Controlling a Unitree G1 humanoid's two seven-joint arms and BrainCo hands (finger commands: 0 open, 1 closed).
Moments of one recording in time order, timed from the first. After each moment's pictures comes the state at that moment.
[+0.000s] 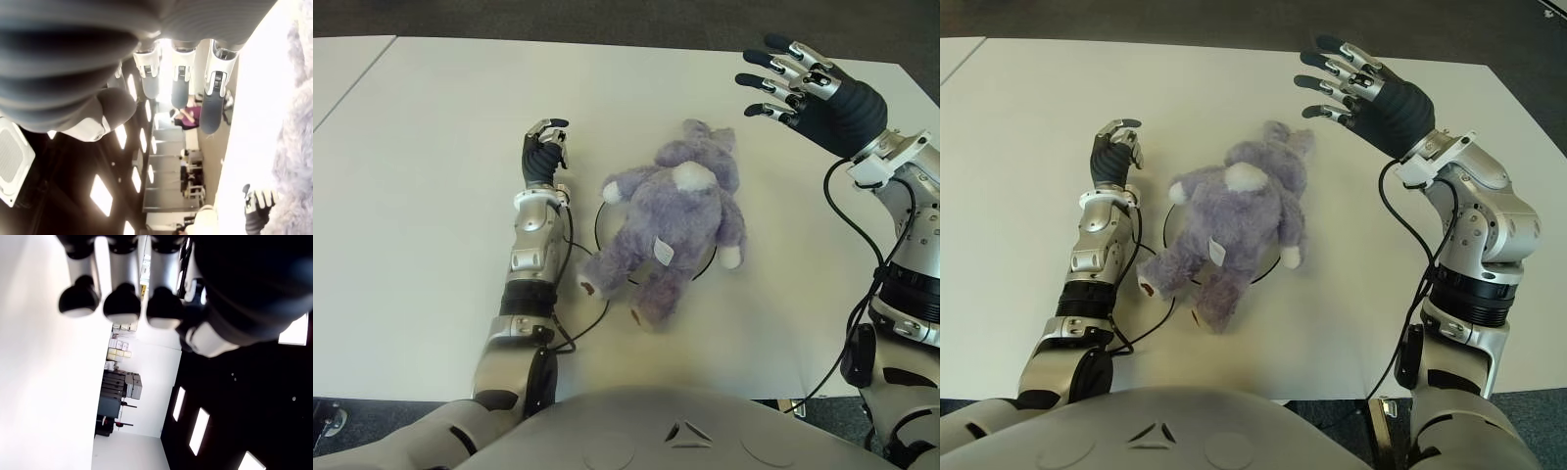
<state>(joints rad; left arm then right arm) -0.34 -0.06 0.16 0.32 -0.12 -0.08 0.12 -0.51 -0.60 -0.32 -0.22 0.71 0.77 0.62</state>
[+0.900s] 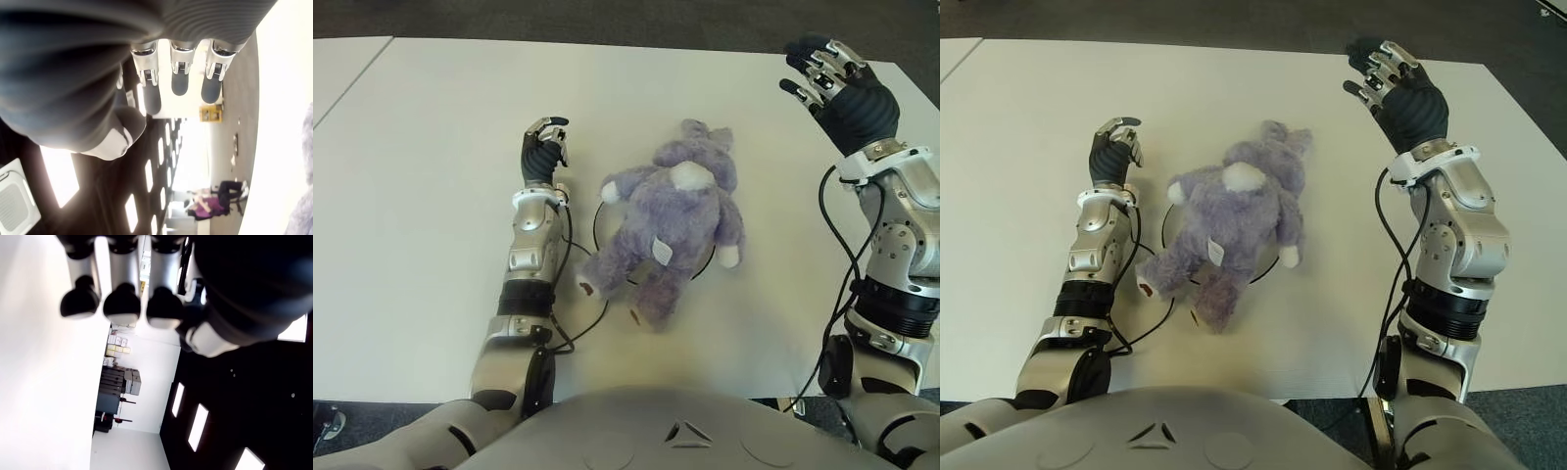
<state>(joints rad) -0.34 -0.05 0.16 0.31 -0.14 -0.08 0.11 -0.40 -0.45 -0.32 -0.31 0.47 0.57 0.23</state>
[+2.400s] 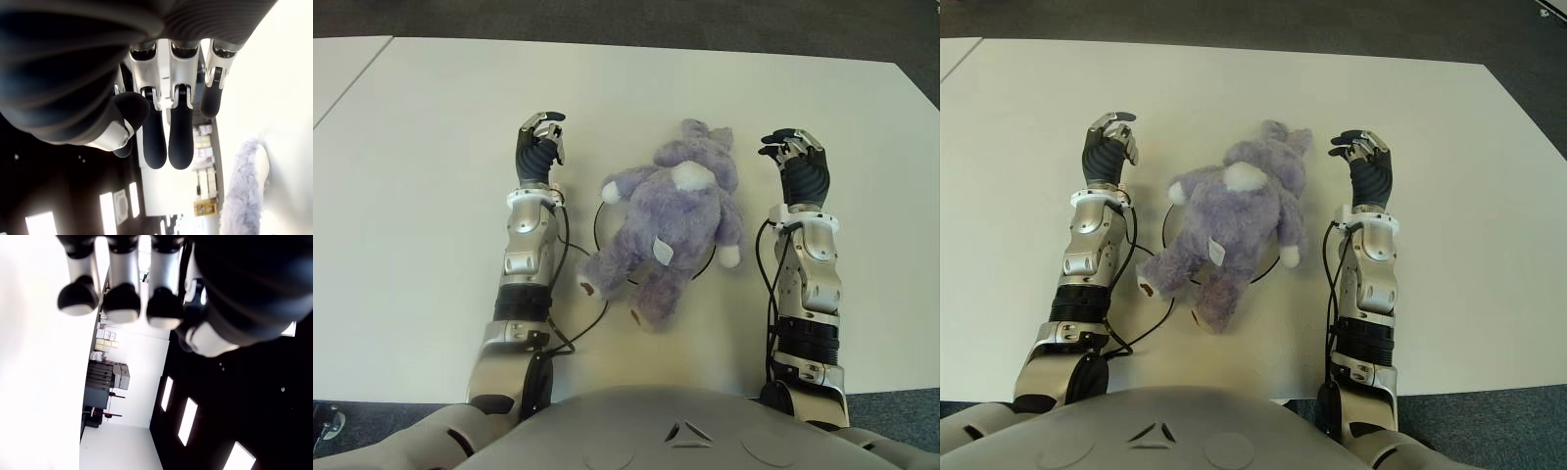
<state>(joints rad) -0.31 -0.04 0.15 0.25 -0.14 -0.10 0.08 -0.19 -0.10 -0.24 -0.09 0.18 0.14 -0.07</state>
